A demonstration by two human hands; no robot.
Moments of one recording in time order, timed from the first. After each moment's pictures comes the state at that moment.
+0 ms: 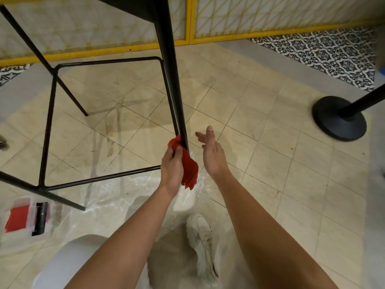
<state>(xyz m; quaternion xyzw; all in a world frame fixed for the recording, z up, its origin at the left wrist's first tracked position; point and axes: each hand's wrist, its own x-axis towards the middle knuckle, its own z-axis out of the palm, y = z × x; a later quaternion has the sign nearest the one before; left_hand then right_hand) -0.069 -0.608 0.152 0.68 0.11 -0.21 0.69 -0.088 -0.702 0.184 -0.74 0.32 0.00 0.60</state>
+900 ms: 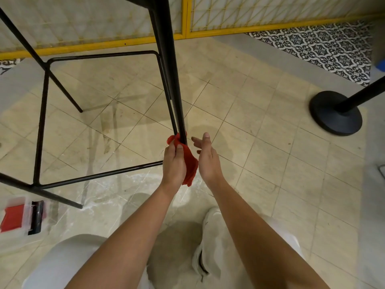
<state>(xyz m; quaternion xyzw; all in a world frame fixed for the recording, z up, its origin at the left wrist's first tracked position) -0.069 -0.611 0.135 0.75 0.06 -0.21 0.63 -0.100 -0.687 0.169 -0.70 0.35 -0.02 0.62</state>
